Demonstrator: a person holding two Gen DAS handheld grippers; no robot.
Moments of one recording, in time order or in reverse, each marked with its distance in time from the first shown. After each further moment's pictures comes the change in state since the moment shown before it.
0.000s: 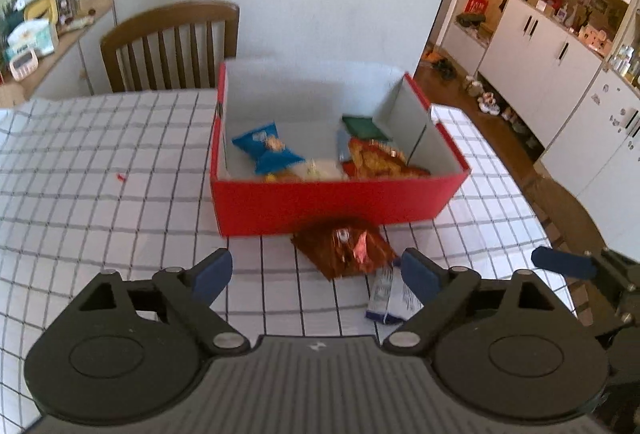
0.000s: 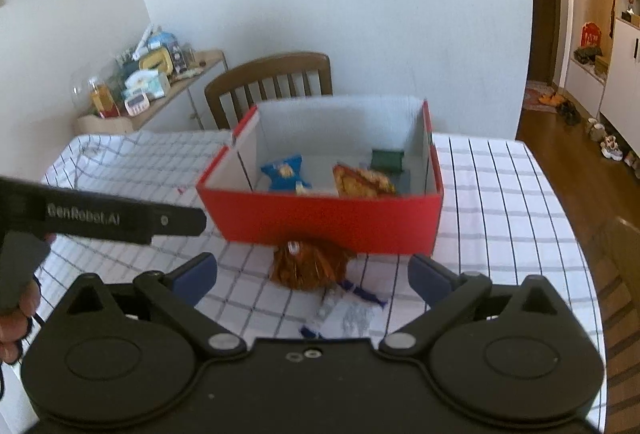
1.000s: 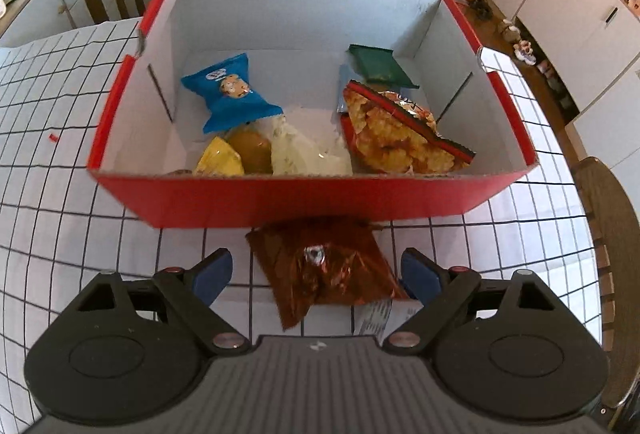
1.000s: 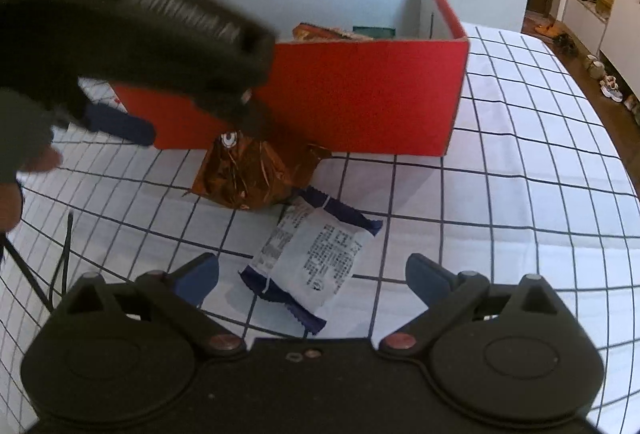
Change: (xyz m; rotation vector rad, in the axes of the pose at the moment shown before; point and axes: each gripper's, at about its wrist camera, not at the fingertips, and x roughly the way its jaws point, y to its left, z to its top) left arm 0.134 -0.034 0.040 -0.061 0.244 0.069; right arm 0.108 -0.024 -0.032 0.022 0.237 -0.033
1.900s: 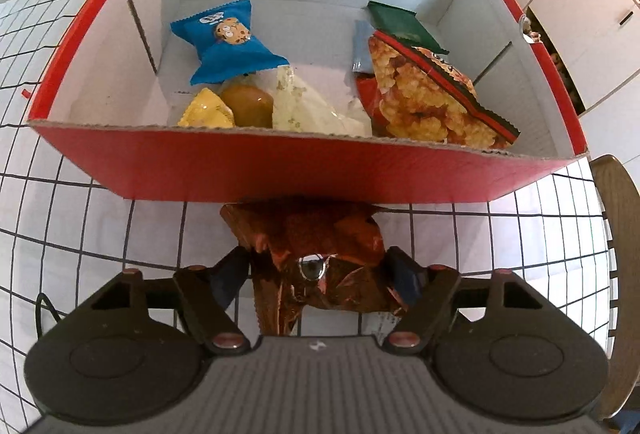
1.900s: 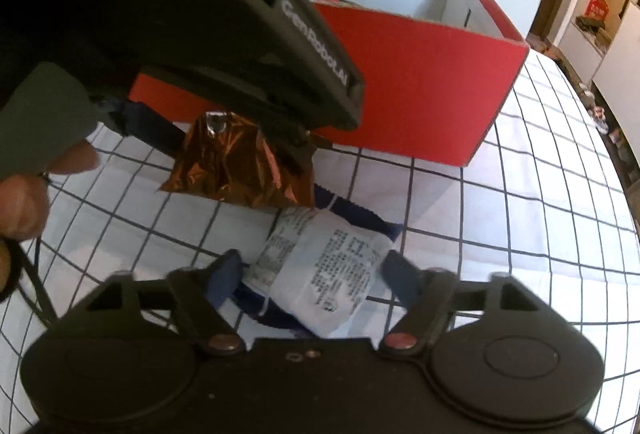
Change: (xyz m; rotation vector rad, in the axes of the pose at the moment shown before) left arm 0.043 0.013 -0.008 -0.062 0.072 -0.027; right arm 0.033 0.032 -0.005 -0.109 0.017 -0.103
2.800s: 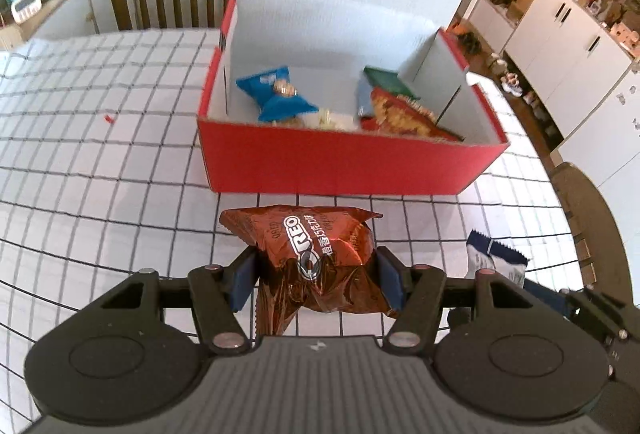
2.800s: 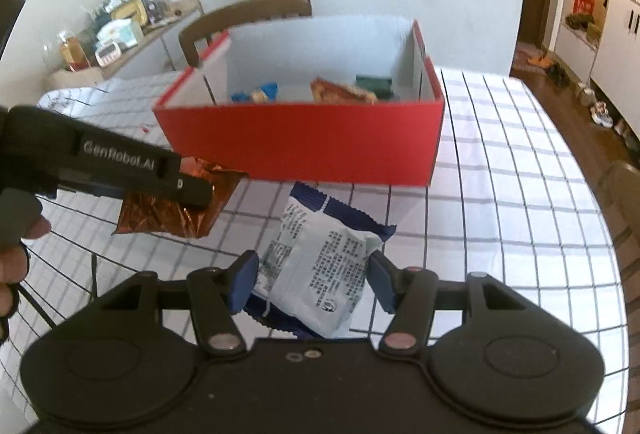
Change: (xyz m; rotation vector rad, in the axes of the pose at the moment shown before) left arm -0.117 0.031 -0.060 0.046 -0.207 -0.022; right arm -0.108 -0.030 -0.014 0.102 -0.155 0.092
